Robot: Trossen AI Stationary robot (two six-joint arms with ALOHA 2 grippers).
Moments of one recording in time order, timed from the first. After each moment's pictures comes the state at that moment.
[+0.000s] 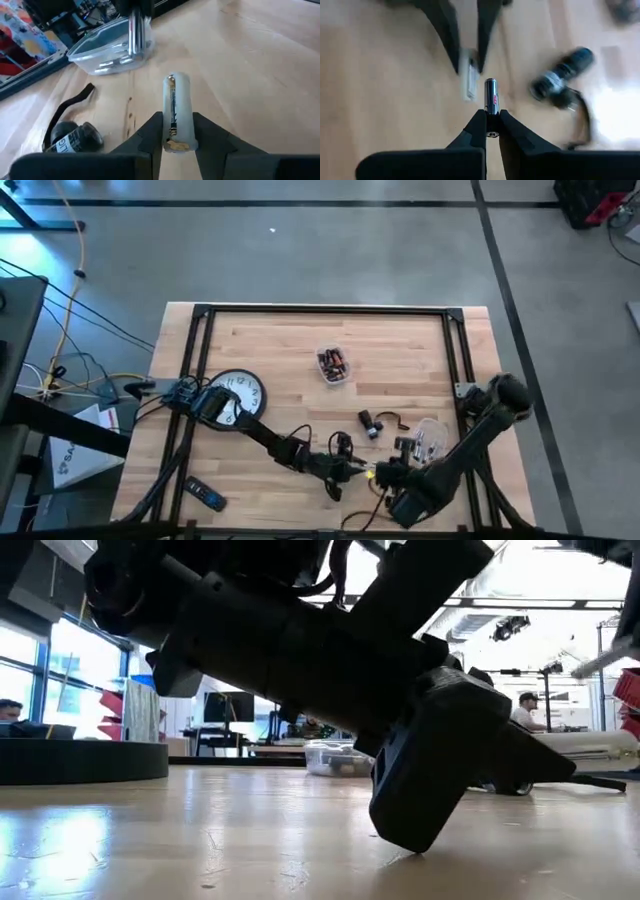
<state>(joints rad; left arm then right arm) -0.43 2.38 1.31 0.64 -0.43 0.30 0.80 1.74 1.25 -0.85 0.47 0.89</state>
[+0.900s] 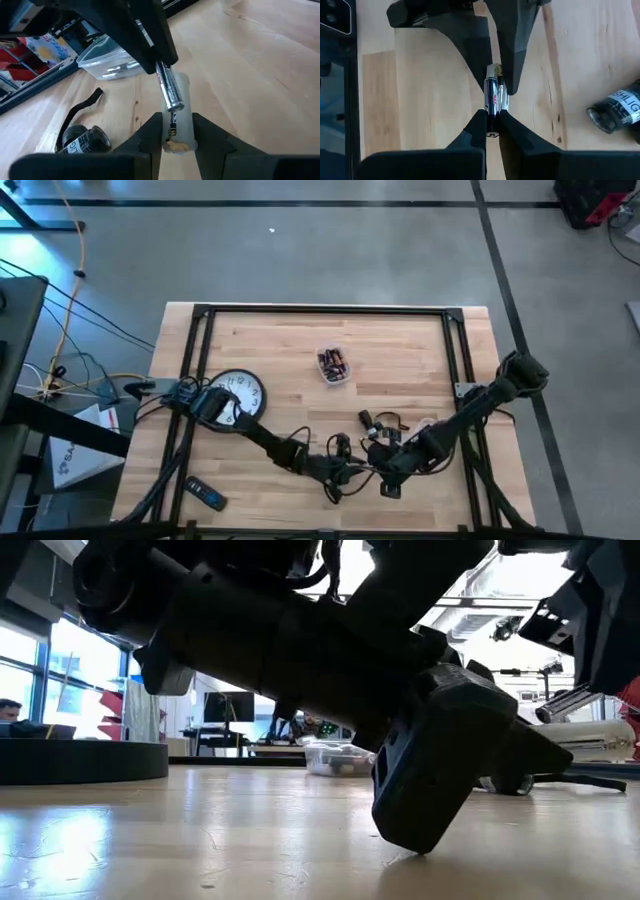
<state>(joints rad) -0.45 2.38 1.30 0.67 -0.48 0.34 0.63 1.65 1.03 -0.51 0.19 0.73</state>
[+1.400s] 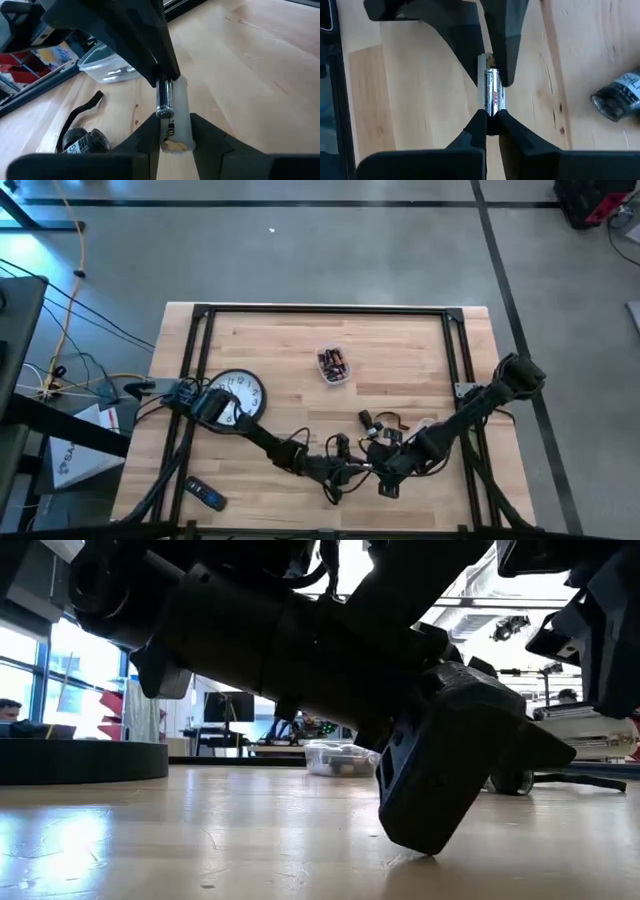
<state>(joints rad) -0.45 2.38 1.30 0.70 -0.49 0.34 0.62 1.68 1.03 -0.54 0.15 0.81</state>
